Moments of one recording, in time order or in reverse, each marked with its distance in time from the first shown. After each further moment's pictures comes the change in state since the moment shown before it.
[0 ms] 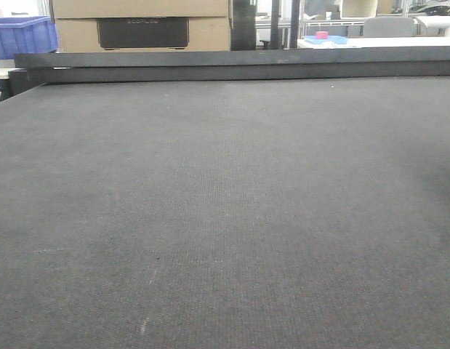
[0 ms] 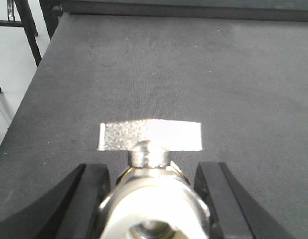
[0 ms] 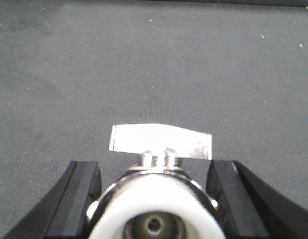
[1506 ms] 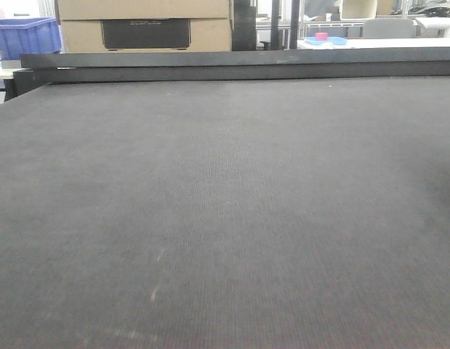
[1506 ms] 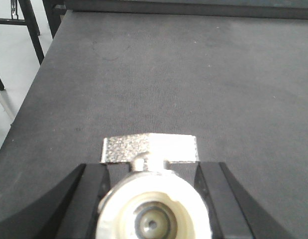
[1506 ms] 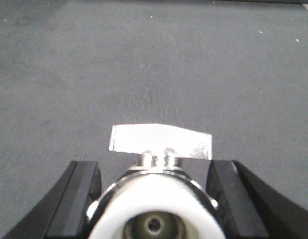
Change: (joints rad) left arm 0.000 0.000 0.001 0.000 -0.002 0.000; right arm 0.000 0.000 0.000 0.002 0.000 0.000
